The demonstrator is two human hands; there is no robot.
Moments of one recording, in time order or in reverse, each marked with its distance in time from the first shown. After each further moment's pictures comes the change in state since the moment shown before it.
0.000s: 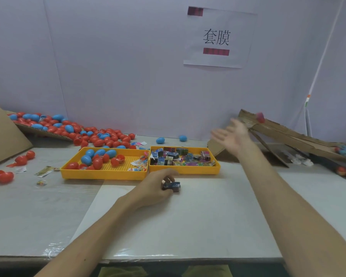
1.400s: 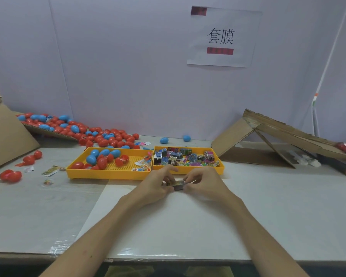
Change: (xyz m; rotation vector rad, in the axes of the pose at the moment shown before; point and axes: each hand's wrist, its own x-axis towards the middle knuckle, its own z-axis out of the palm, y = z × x) left_hand 0.005 -0.008 -0.002 0.019 0.013 -0.061; right_hand -0.058 0.126 -0.029 -1.208 -0.466 -0.435
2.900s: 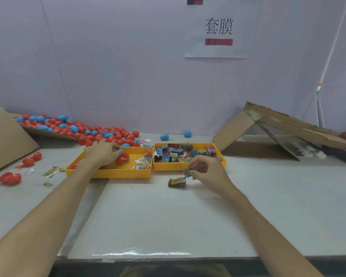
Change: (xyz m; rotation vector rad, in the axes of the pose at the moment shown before) left_hand 0.021 -0.091 -0.139 0.665 0.079 -0.599; right_hand -0.002 -0.014 -0.005 0.046 0.158 0.024
